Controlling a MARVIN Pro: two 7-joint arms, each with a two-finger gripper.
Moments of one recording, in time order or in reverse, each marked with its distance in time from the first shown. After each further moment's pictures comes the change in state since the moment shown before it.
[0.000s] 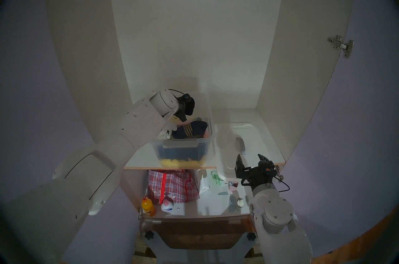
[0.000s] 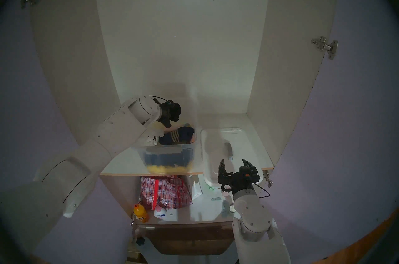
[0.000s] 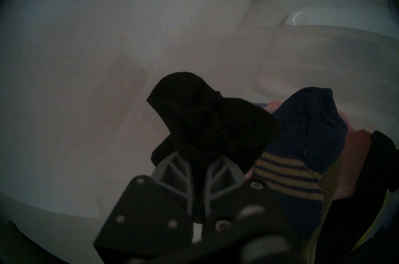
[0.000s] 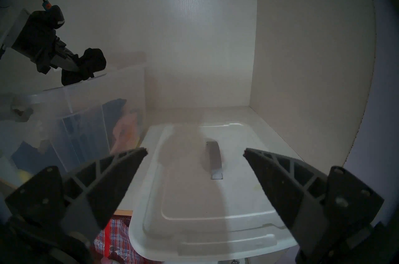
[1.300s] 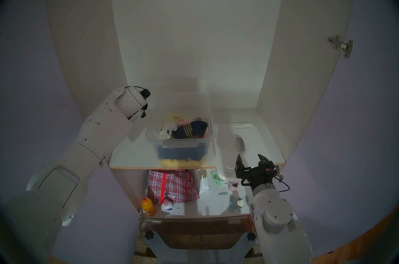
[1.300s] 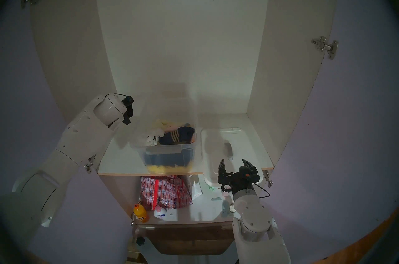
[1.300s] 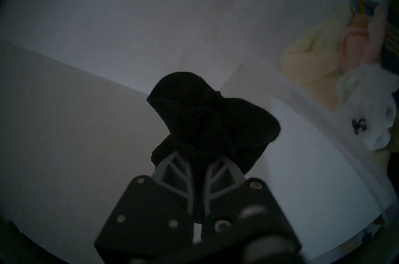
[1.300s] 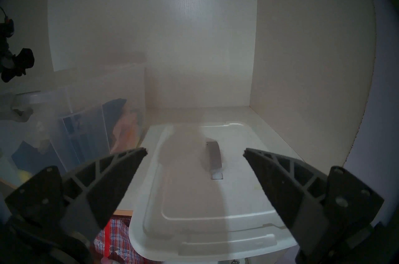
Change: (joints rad) left arm 0.065 0.210 -0.003 -0.121 0.122 0.410 0.103; right arm -0.001 -0.001 0.000 -0.001 -0.001 0.000 0.000
